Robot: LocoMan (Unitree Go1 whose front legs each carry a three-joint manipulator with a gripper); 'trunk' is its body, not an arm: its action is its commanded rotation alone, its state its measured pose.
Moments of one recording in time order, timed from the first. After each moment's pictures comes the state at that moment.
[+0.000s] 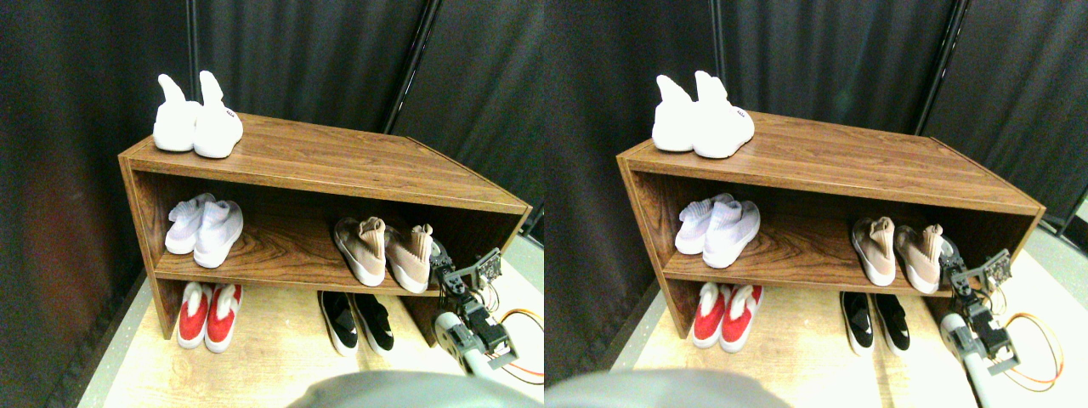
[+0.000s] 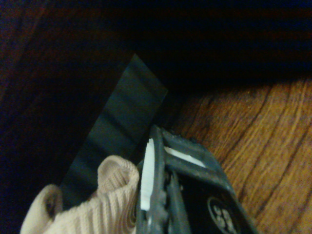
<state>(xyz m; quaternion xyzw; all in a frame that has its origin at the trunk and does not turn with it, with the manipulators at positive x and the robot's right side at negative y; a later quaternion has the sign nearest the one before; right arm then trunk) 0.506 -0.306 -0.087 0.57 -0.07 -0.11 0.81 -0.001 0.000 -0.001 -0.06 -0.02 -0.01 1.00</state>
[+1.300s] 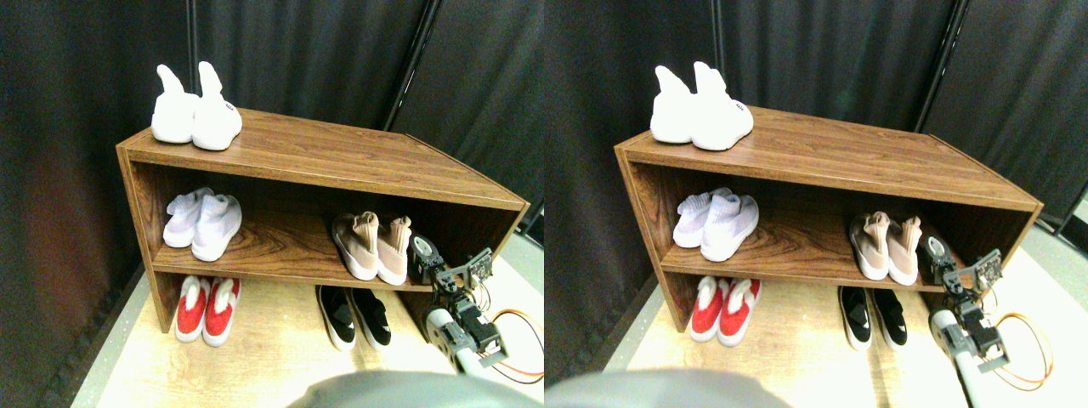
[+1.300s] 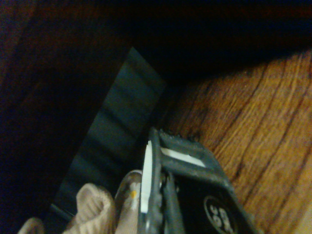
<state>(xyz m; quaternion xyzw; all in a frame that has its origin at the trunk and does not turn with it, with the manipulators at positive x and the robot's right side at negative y) 0.504 -0.299 -0.087 0.56 -0.06 -0.11 0.82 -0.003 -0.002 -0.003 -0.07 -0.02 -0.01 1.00</state>
